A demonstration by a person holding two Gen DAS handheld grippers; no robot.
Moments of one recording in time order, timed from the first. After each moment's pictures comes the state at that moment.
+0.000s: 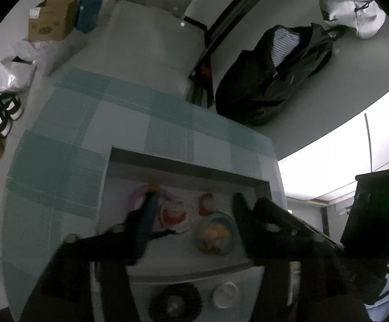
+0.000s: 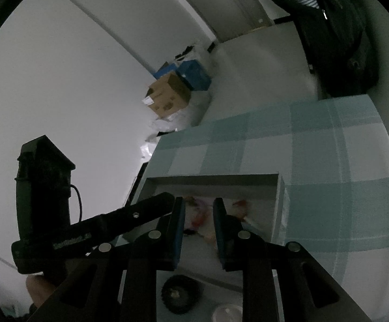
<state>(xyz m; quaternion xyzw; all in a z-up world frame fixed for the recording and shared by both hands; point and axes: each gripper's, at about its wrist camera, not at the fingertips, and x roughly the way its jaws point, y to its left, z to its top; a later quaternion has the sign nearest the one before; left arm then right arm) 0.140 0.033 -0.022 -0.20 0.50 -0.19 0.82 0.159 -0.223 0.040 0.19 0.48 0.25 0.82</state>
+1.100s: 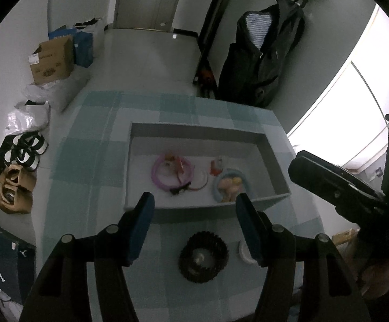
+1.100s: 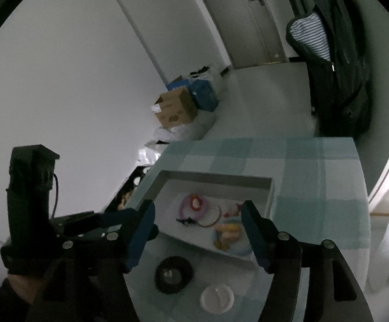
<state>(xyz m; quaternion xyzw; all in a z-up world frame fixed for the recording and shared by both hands) 0.076 0.024 -0.008 -0.07 0.47 -0.18 0.86 0.109 -0.222 0.075 0.10 0.41 0.26 0.87</state>
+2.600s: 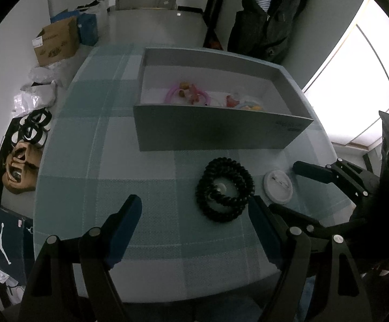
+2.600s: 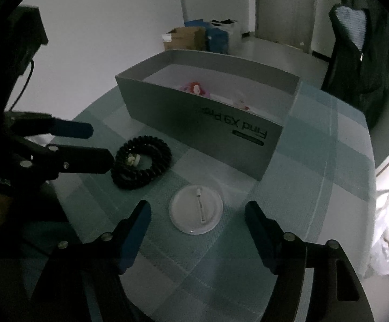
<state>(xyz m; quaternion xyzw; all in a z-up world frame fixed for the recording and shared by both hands) 0.044 0.029 -0.047 -0.03 0.52 -0.16 0.84 0.054 -0.194 -0.007 -0.11 0.48 0.28 0.83</state>
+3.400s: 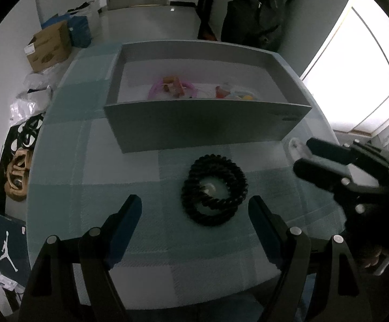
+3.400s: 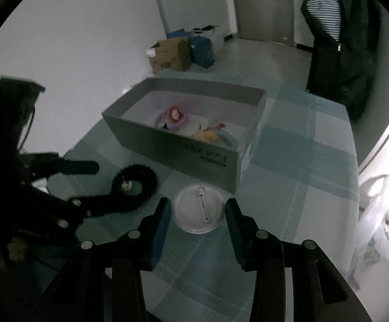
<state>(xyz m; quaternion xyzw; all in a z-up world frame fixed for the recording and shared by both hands) 0.049 0.009 -0.054 0.00 0.53 -0.17 0.83 0.068 -0.216 0.021 -0.04 0.48 0.25 0.84</state>
